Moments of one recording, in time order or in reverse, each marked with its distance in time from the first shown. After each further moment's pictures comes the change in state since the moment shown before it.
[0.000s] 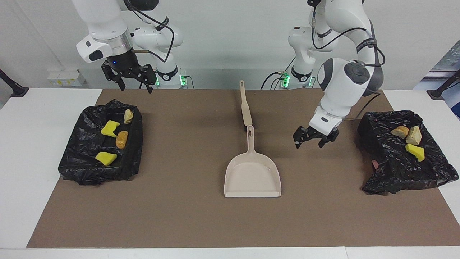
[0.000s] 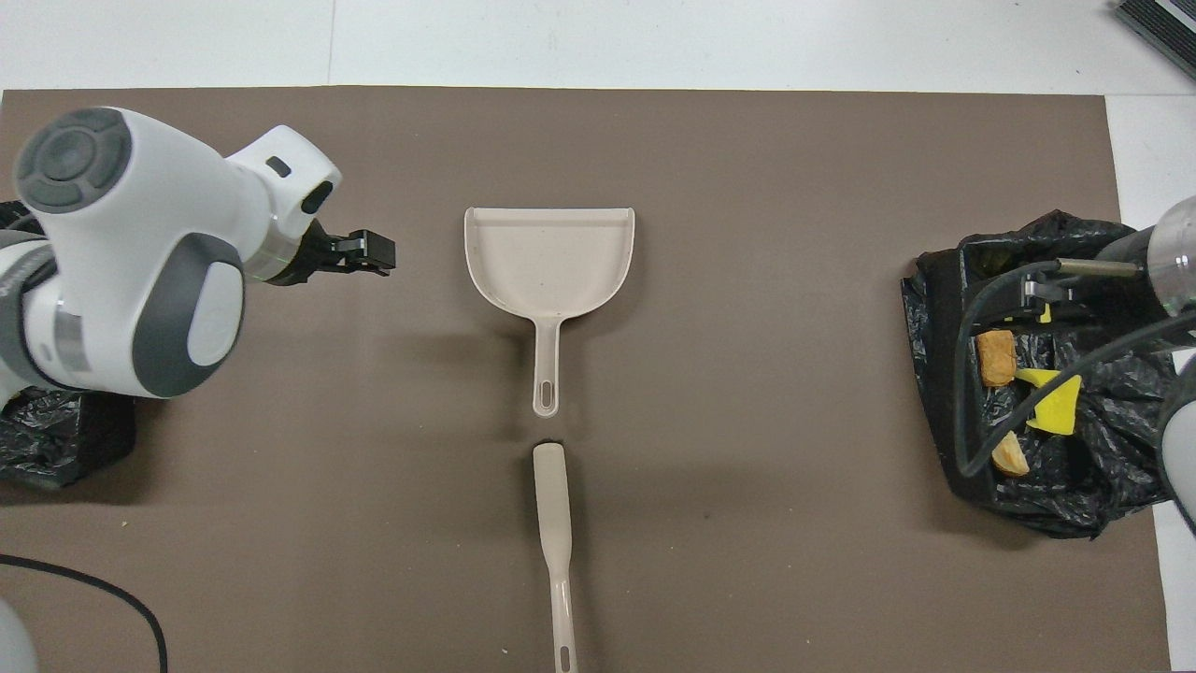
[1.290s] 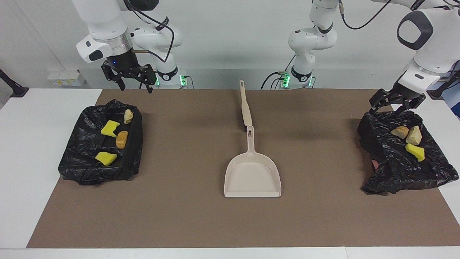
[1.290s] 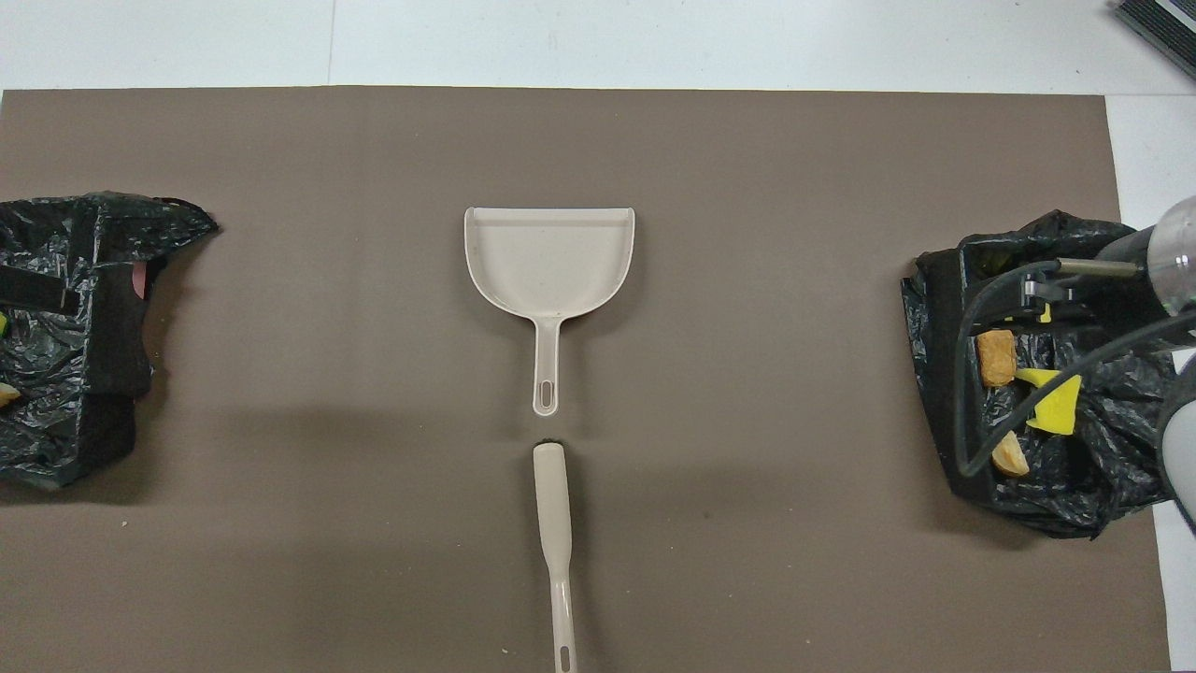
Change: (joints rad) left arm 0.322 -0.176 0.029 0.057 0.056 -0.280 0.362; right arm 0.000 0.000 0.000 0.000 0.000 0.000 0.000
